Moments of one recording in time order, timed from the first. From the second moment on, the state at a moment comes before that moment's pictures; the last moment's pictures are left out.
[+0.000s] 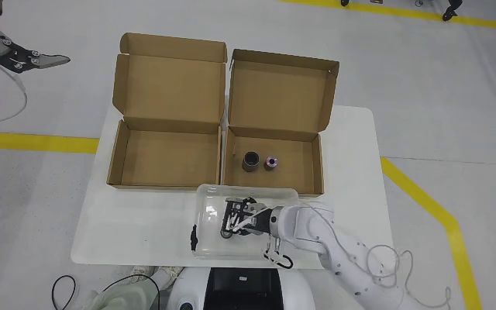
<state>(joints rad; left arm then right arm) 0.47 -0.15 -1.01 -1.52 0.83 -0.88 -0.12 -1.22 -1.23 0.78 -1.78 -1.33 -0.63 0.56</state>
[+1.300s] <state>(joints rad) 0.47 -0.15 -1.01 -1.52 0.83 -0.88 -0.12 -1.11 -1.28 0.66 -1.55 -1.33 -0.56 0.63</state>
